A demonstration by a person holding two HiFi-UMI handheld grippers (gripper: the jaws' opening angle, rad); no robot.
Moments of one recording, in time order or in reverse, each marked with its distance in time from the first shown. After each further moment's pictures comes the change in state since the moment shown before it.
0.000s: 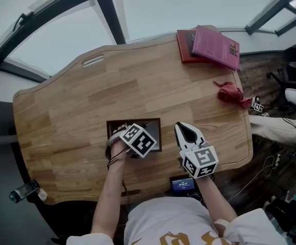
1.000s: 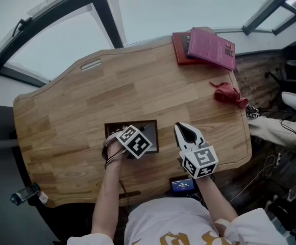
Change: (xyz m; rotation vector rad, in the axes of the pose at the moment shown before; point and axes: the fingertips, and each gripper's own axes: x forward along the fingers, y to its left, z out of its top) left arm 0.000 0.003 0.001 0.060 -0.007 0.007; right arm -0.008 -0.007 0.008 -0.005 -0.022 -0.006
